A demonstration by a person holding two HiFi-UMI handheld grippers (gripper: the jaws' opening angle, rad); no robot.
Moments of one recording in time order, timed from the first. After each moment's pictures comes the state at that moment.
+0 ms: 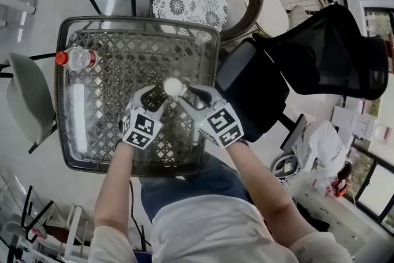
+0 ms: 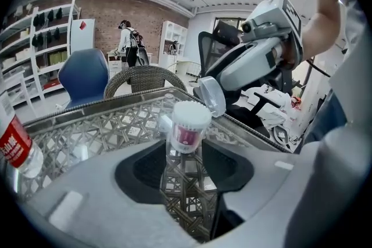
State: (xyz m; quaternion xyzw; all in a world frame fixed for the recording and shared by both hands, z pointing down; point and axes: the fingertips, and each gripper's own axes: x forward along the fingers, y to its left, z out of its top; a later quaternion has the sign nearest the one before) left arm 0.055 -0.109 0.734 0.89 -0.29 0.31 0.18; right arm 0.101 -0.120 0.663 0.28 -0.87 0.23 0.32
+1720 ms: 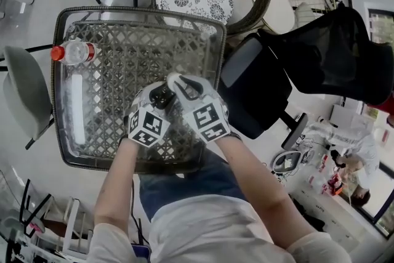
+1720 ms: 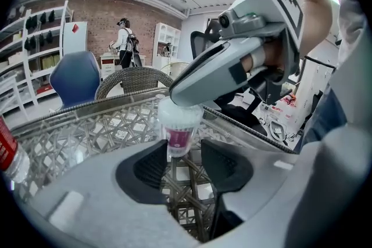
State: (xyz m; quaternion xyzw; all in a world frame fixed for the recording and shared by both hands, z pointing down) left arm 0.079 -0.105 0.743 0.90 -0.27 0.30 0.16; right arm 0.076 -0.142 0.693 0.31 -0.86 0.17 0.36
